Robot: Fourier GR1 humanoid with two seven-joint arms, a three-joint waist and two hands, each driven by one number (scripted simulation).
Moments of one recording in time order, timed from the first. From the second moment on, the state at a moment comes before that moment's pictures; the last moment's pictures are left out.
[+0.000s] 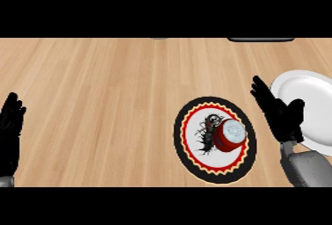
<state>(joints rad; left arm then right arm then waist) 0.08 0.43 0.02 -1.68 0.06 0.35 0.13 -0.22 -0.36 0.16 -1.38 -0.19 -0.08 0.11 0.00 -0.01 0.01</state>
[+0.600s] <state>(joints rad) -0.03 0.37 -0.06 -1.57 0.16 0.20 0.16 -0.29 -0.45 0.07 -1.37 -0.22 0.14 -0.23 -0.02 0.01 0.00</state>
